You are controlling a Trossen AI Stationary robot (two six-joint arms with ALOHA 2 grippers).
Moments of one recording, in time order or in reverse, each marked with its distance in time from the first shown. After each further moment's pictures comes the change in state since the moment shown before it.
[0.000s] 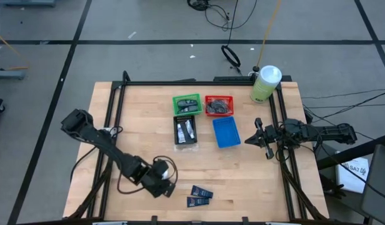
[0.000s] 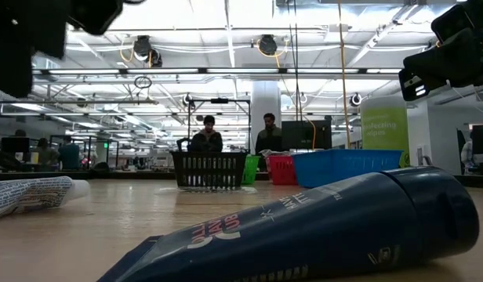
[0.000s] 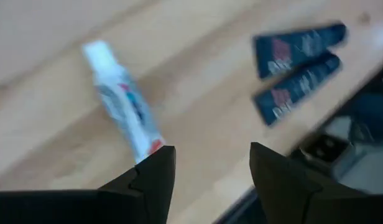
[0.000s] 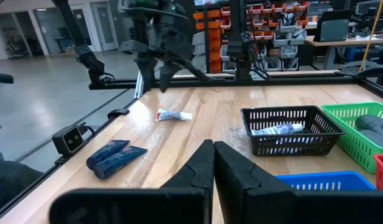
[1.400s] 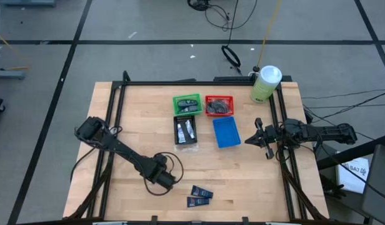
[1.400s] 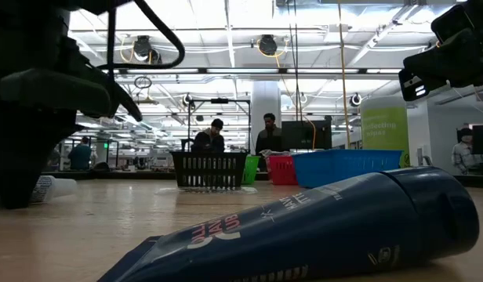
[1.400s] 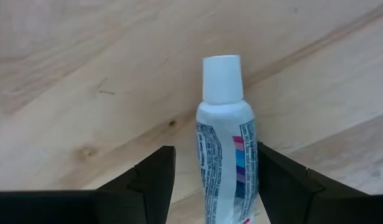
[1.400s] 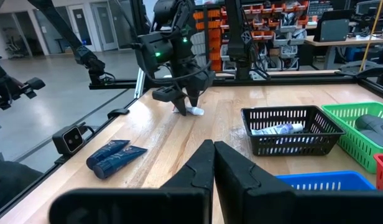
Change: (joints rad) left arm 0.114 0.256 0.003 -0.388 0.140 0.055; right arm 0.000 0.000 0.000 0.000 0.000 0.000
